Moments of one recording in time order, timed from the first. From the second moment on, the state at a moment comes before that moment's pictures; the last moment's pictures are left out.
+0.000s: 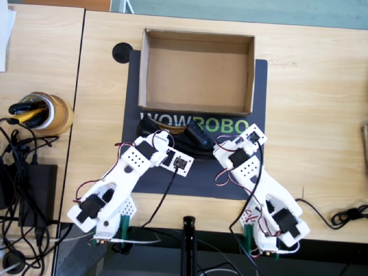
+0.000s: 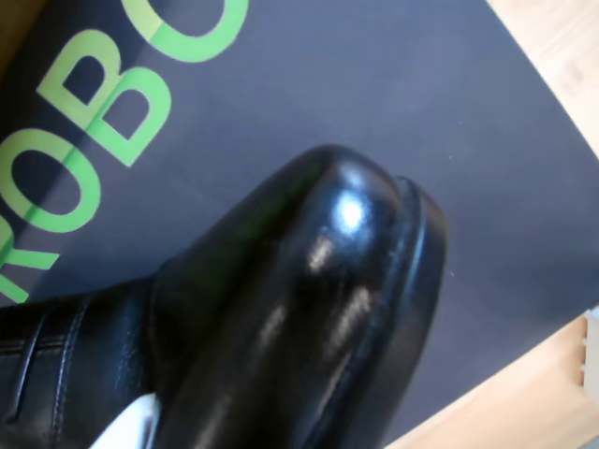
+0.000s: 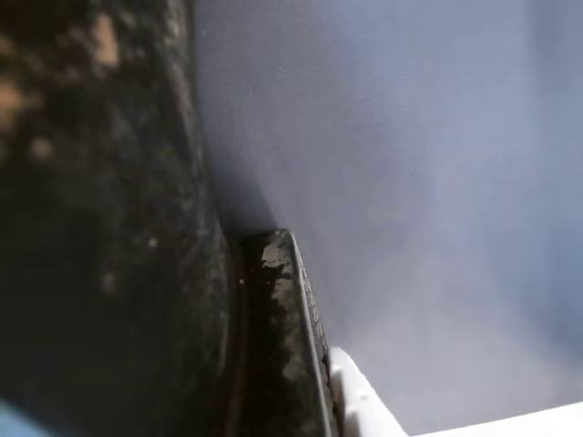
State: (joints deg) arm 0 35.5 102.0 111.1 73.9 -12.7; arm 1 -41.0 104.0 106.2 81.7 -6.2
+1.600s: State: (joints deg) arm 0 18.3 90.6 83.5 50.2 -0.6; arm 1 -22.1 92.0 77.6 63.6 -9.1
